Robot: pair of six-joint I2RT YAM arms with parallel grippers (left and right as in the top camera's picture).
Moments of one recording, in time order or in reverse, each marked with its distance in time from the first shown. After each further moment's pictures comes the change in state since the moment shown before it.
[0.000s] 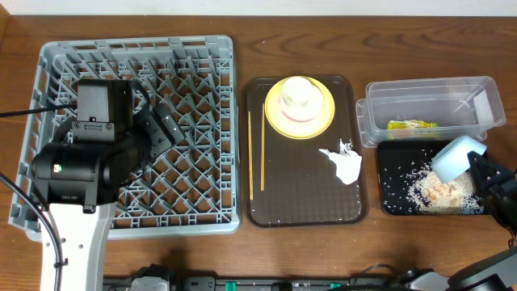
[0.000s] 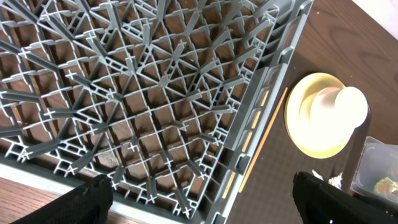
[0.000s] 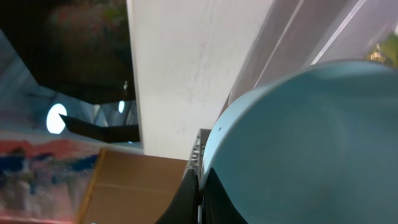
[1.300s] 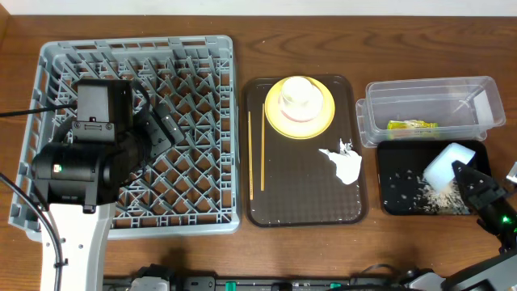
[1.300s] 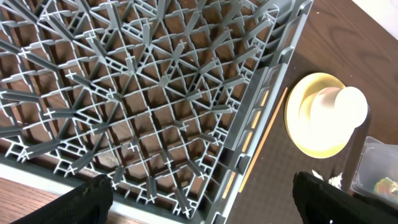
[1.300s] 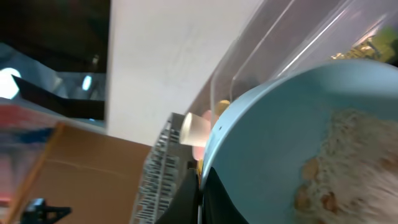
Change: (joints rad) left arm 0.000 0.000 0.000 0.000 0.000 0.000; right arm 0.000 -0.033 0.011 -0.438 0.069 -0.604
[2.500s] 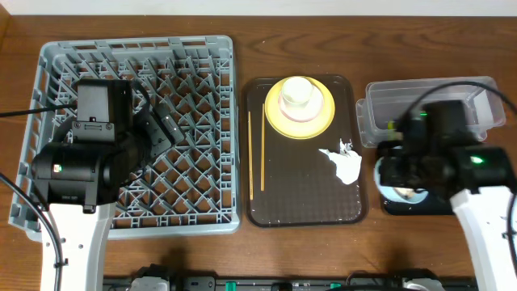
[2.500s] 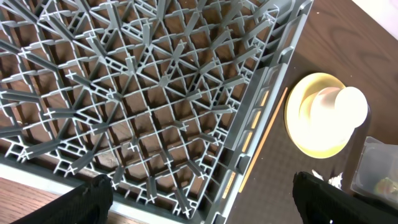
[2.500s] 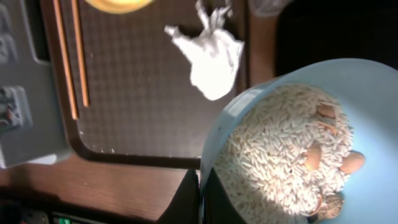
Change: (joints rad) left arm 0.000 0.000 0.000 0.000 0.000 0.000; right arm 1.071 -0.274 0.451 -0.484 1.185 0.427
